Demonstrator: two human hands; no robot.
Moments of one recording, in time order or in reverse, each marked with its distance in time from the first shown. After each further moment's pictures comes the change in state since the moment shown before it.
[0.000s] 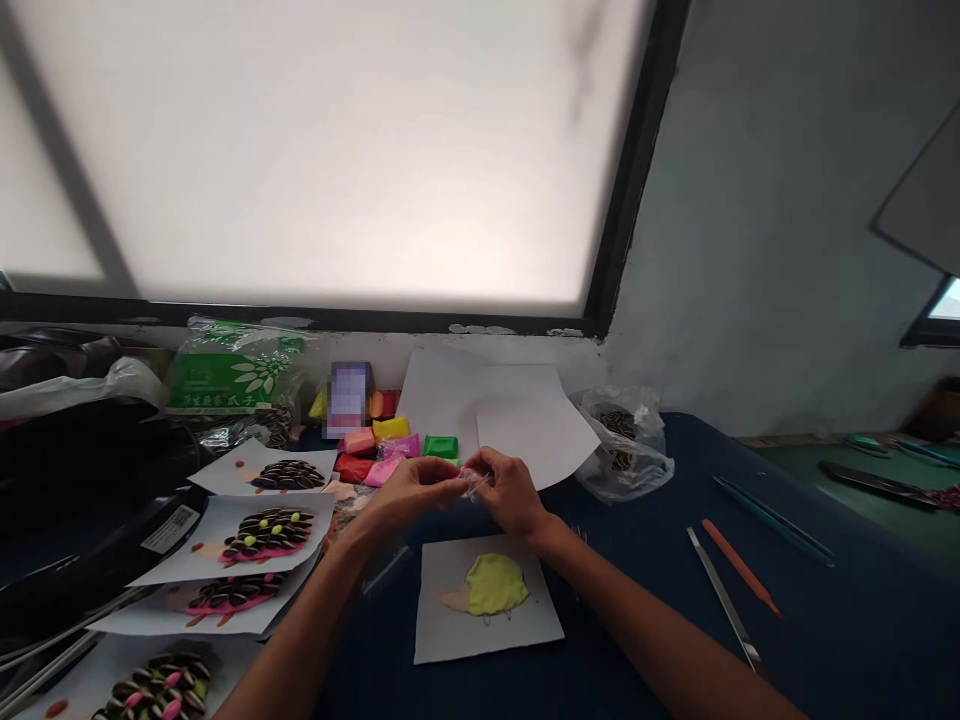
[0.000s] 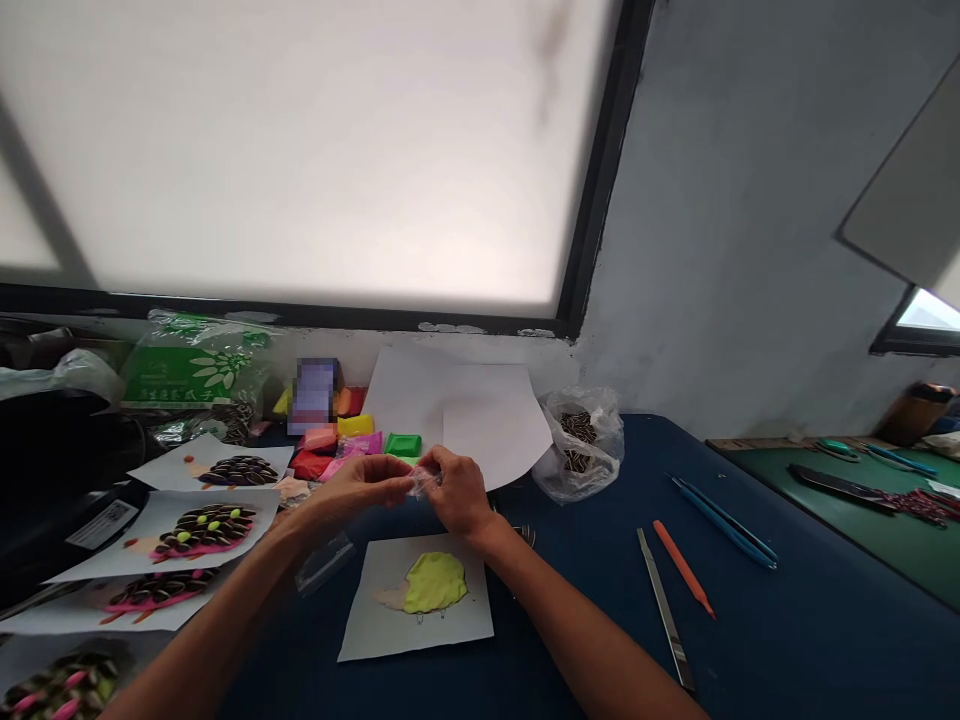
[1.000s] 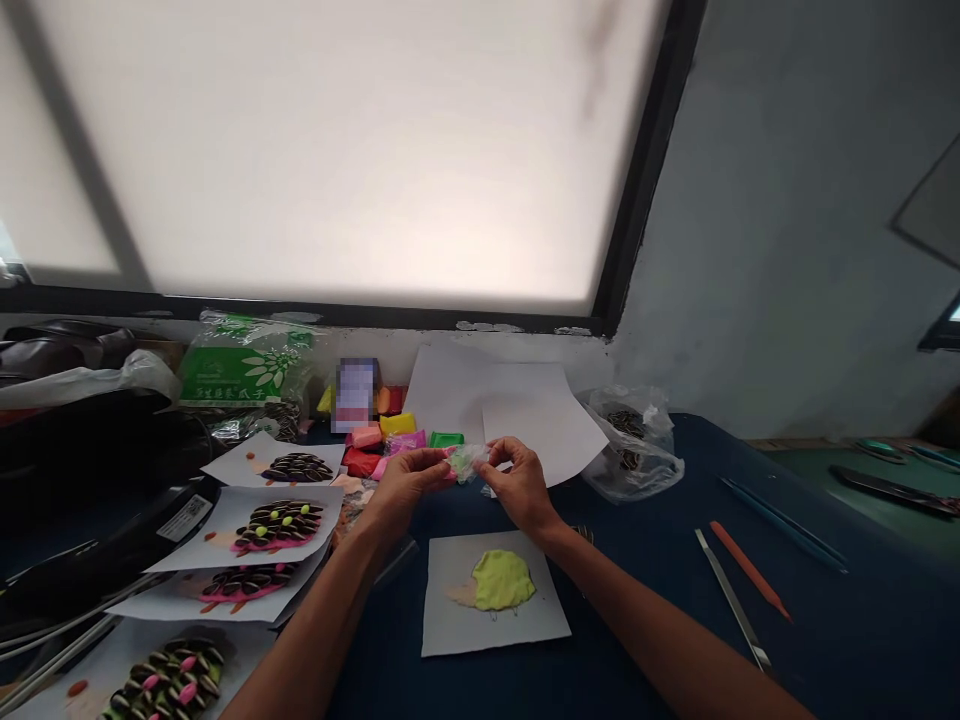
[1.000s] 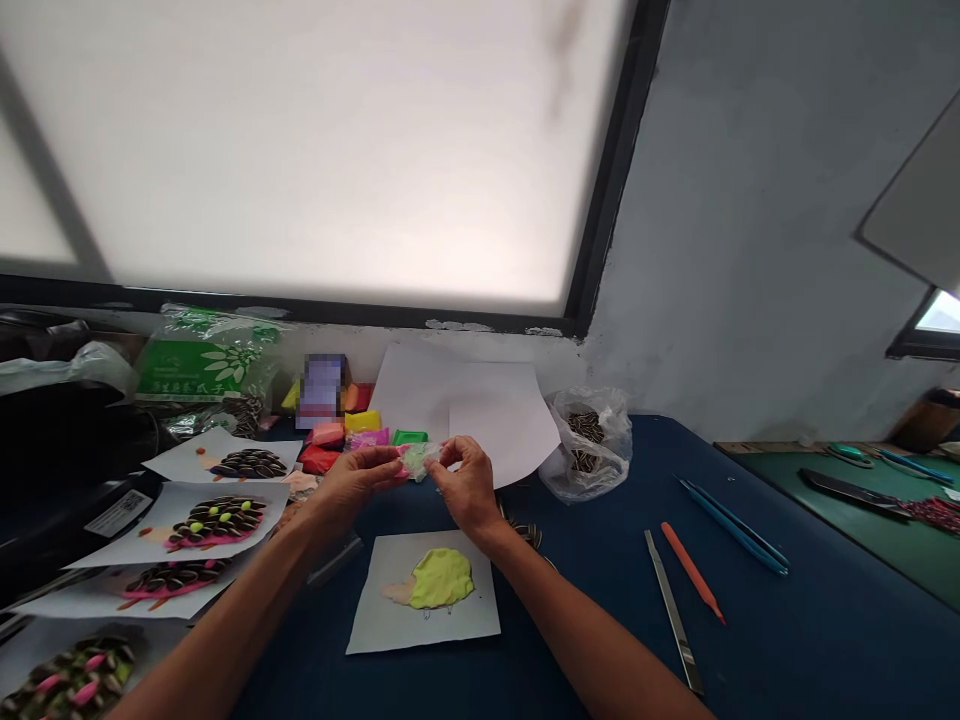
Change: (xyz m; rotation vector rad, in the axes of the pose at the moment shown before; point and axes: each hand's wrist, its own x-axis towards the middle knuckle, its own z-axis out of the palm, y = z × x) left_hand 0.013 -0.026 -0.007 -0.458 0.273 -0.007; right_hand 0.002 0.000 0.006 0.300 0.211 0.162
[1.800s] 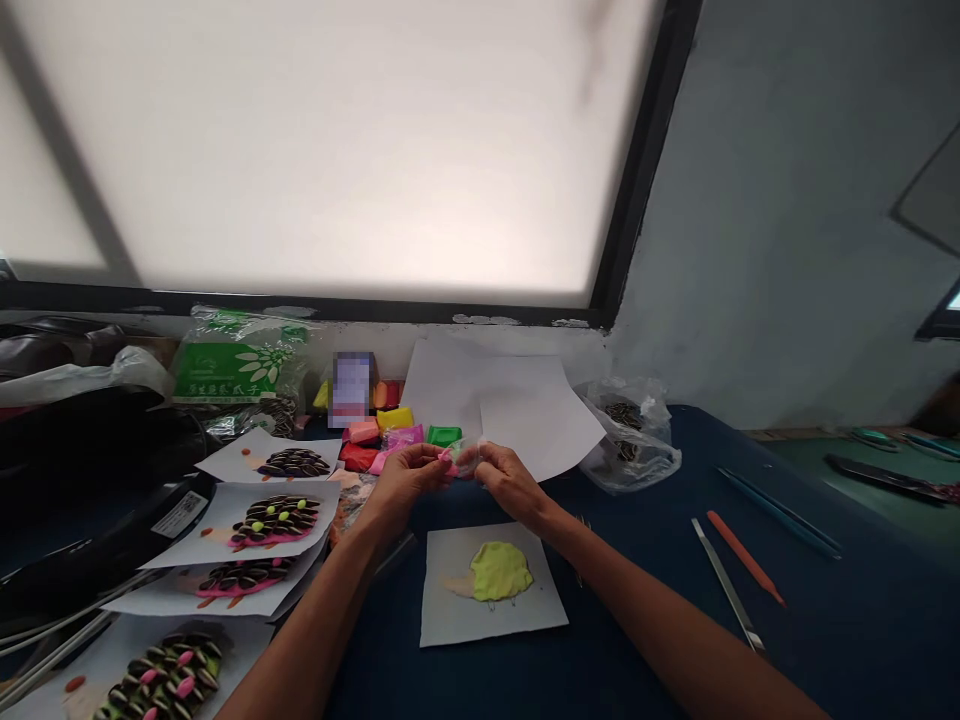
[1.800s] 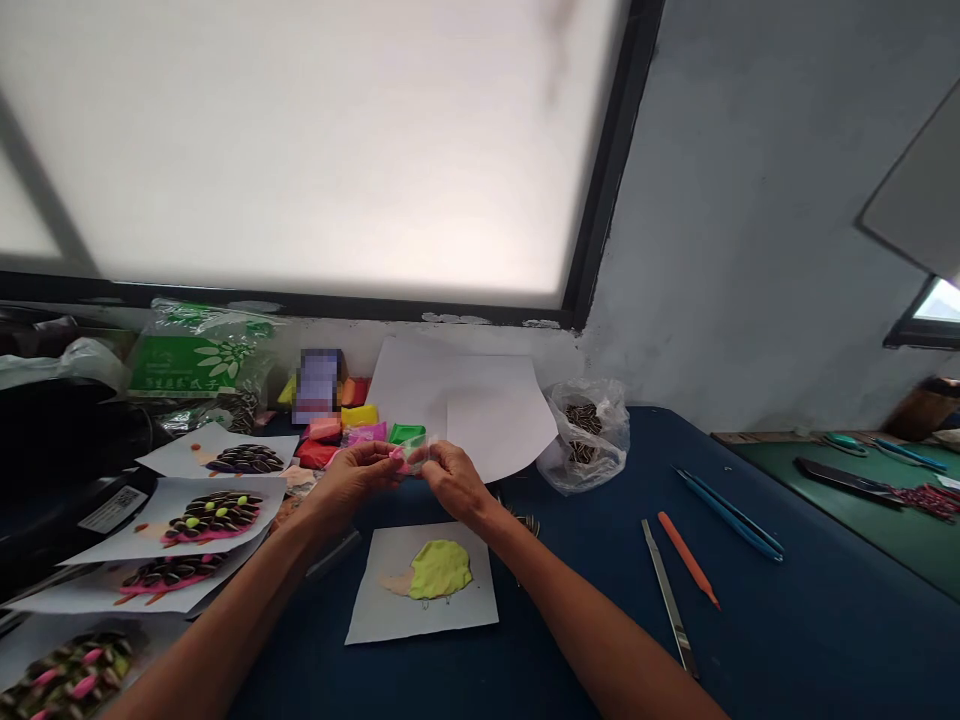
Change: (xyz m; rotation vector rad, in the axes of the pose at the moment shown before) left_hand -0.006 0.000 0.003 0.097 -0.016 0.032; right_hand 0.001 -0.007 -0.002 0.141 -0.350 0.060
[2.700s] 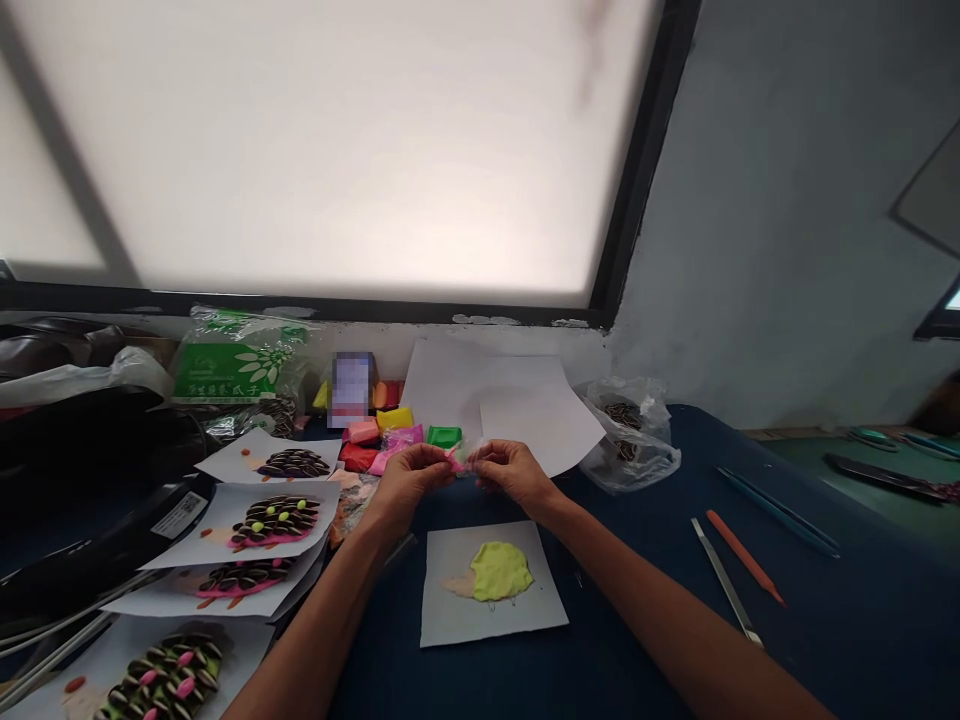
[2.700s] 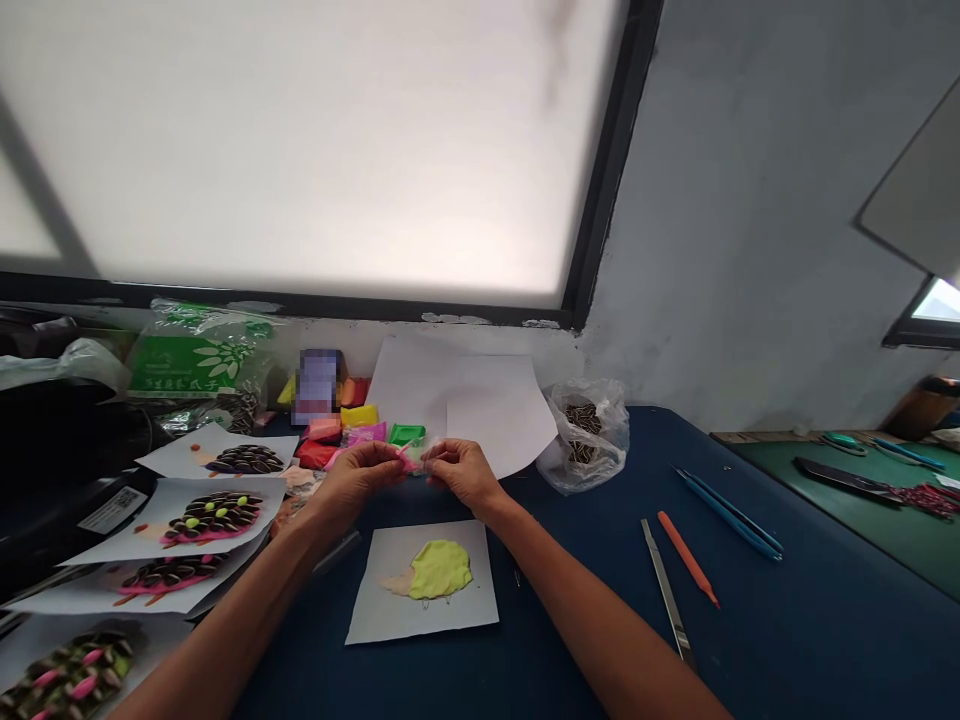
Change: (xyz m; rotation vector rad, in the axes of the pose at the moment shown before) left_hand 0.000 -0.006 0.005 -0.048 0.060 0.031; right_hand 0.005 0.007 -0.010 0.211 0.019 0.179
